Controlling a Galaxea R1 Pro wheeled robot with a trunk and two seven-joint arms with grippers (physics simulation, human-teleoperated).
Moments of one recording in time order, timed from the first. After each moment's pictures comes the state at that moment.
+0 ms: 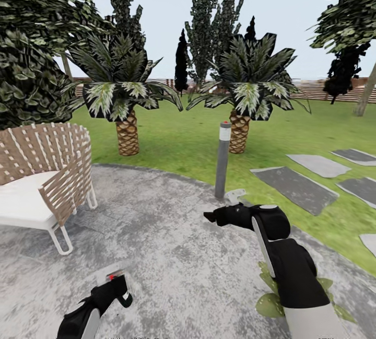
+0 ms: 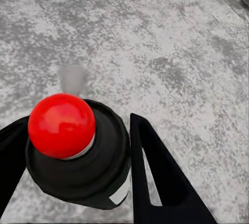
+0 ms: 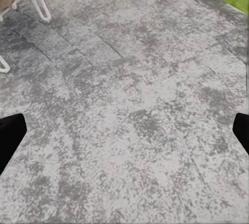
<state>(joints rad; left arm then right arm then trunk) -0.12 -0.07 0.15 -1.27 0.23 0.46 0.03 -0.55 0.06 0.11 -1.56 0.16 1.04 0.48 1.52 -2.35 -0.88</state>
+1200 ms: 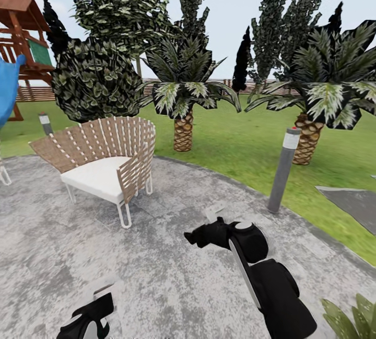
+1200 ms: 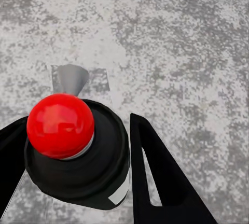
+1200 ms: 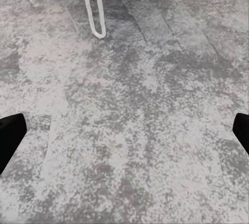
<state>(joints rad) -0.06 -0.08 0.16 -1.30 0.23 0.51 0.30 -0.46 0.10 0.32 -1.61 0.16 1.04 0.37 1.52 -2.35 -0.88</state>
